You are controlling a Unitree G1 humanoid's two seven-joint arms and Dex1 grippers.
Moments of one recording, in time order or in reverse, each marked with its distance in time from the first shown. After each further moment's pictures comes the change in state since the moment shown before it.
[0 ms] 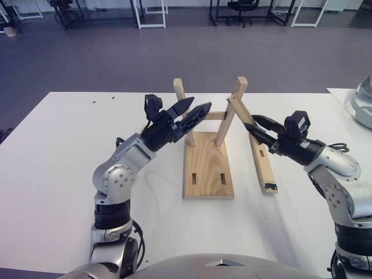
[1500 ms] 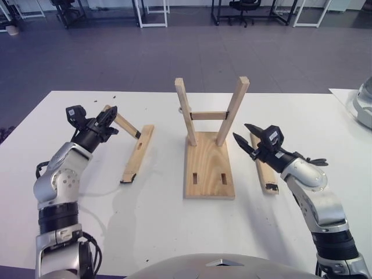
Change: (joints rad) left arm 0.066 0.382 0.236 0.438 0.133 -0.275 0.072; right arm 0.088 0.120 0.155 0.203 -0.287 -0.216 -0.220
